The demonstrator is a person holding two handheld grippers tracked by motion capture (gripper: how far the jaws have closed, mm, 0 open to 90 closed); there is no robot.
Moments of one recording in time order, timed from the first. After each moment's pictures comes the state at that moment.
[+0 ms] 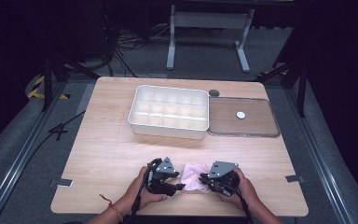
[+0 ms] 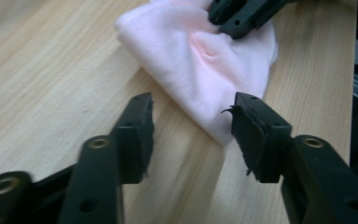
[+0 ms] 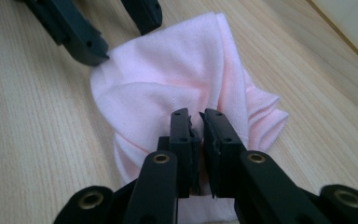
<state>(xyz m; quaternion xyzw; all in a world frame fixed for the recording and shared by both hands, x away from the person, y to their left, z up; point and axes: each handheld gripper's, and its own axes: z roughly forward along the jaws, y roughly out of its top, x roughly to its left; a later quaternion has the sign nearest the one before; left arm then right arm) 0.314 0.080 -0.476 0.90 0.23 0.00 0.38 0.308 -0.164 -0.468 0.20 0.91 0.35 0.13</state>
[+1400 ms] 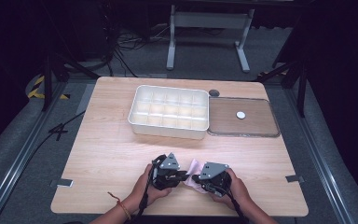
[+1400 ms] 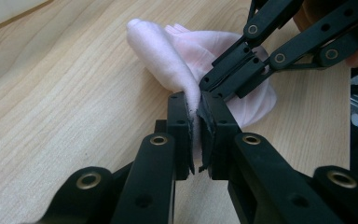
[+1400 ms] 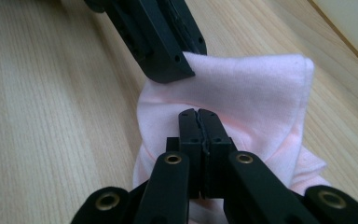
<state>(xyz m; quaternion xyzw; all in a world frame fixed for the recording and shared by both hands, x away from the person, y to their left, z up) 0.323 0.070 -0.466 0.88 0.24 0.02 0.42 0.308 -0.141 -0.469 0.19 0.91 0.35 0.13</state>
